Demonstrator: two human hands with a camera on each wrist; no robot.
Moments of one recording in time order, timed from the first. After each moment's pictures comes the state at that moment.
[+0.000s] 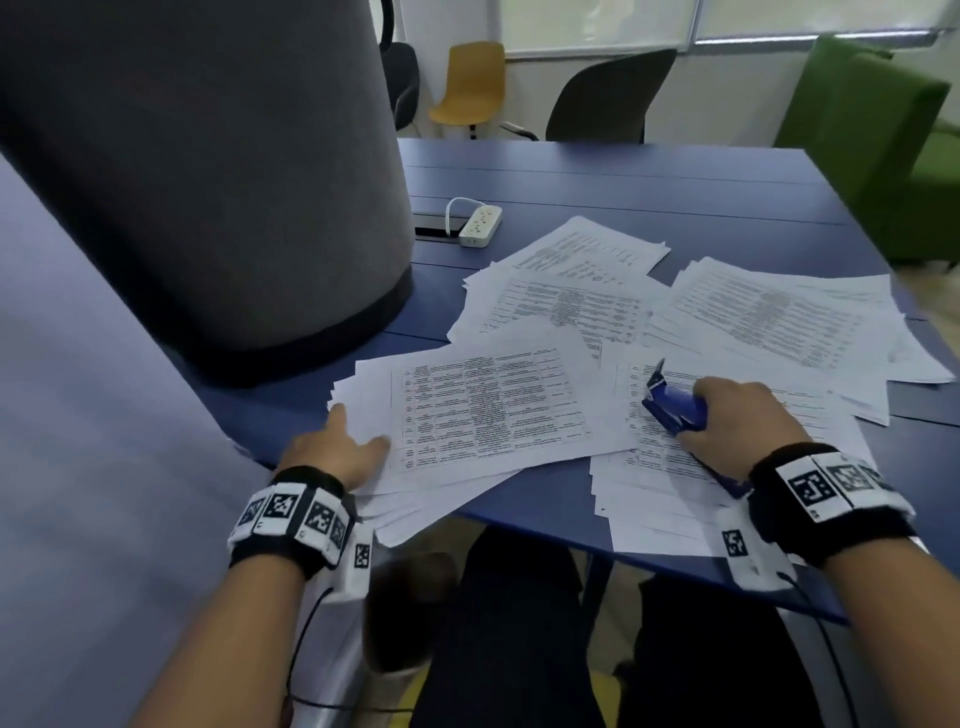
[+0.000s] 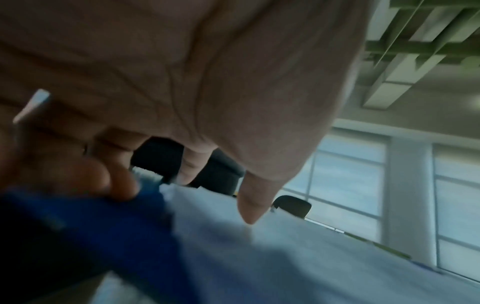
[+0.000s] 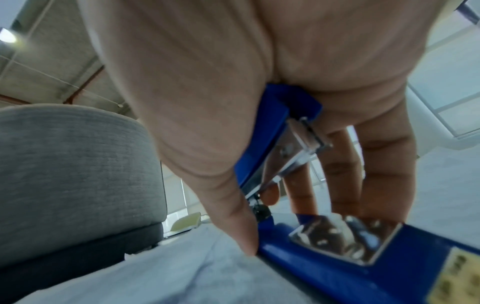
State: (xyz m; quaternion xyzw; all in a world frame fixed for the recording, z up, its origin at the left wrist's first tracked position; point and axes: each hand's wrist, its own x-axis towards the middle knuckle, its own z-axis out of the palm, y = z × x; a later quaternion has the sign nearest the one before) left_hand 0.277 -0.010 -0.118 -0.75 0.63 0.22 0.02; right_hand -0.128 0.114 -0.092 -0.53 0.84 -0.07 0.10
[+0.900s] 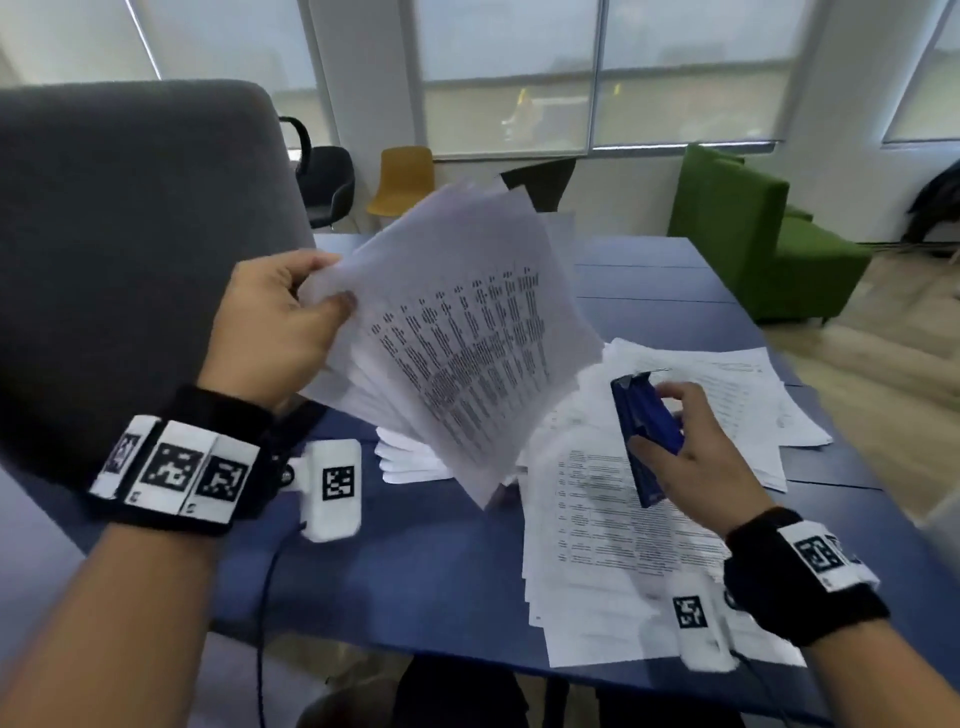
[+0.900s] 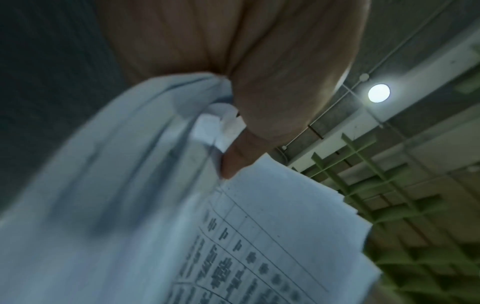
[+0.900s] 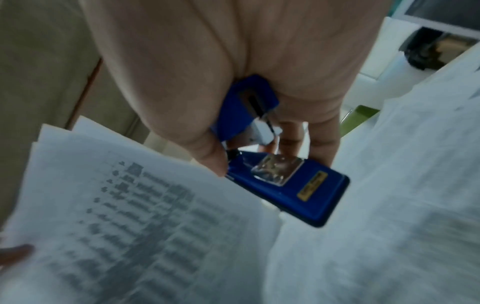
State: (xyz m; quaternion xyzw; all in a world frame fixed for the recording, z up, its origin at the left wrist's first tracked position) left_hand 0.168 -0.028 0.091 -0.40 0.74 0.23 -0.49; right_hand -0.144 0.130 -0.041 -0.48 0.72 -0.47 0.20
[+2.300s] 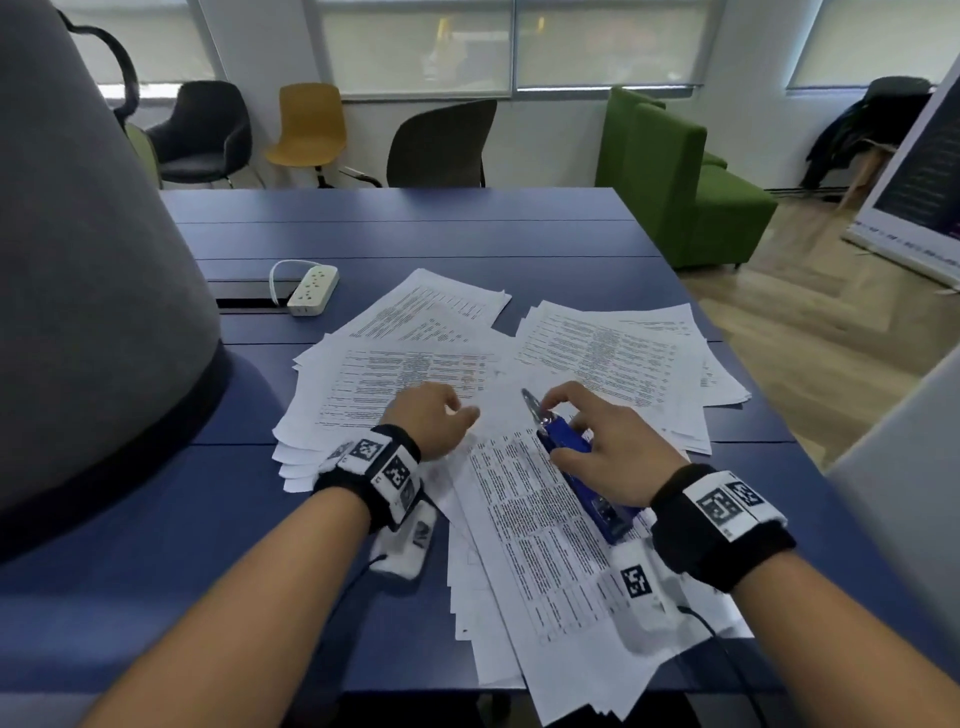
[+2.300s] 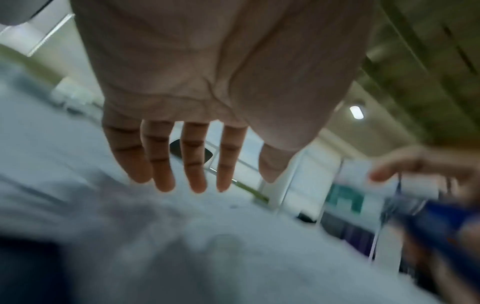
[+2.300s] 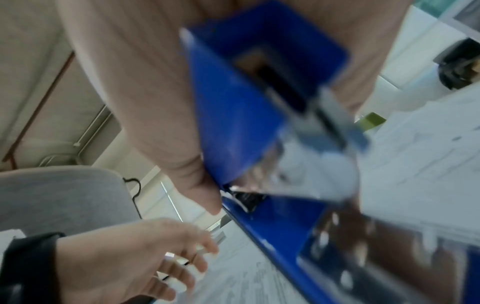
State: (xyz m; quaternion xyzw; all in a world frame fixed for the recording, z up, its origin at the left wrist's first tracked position) left_hand -0.012 -0.072 -0.085 -0.45 0.86 0.25 -0.04; right_hand -0.177 0.110 -0.057 -0.55 0.76 -0.27 0.23
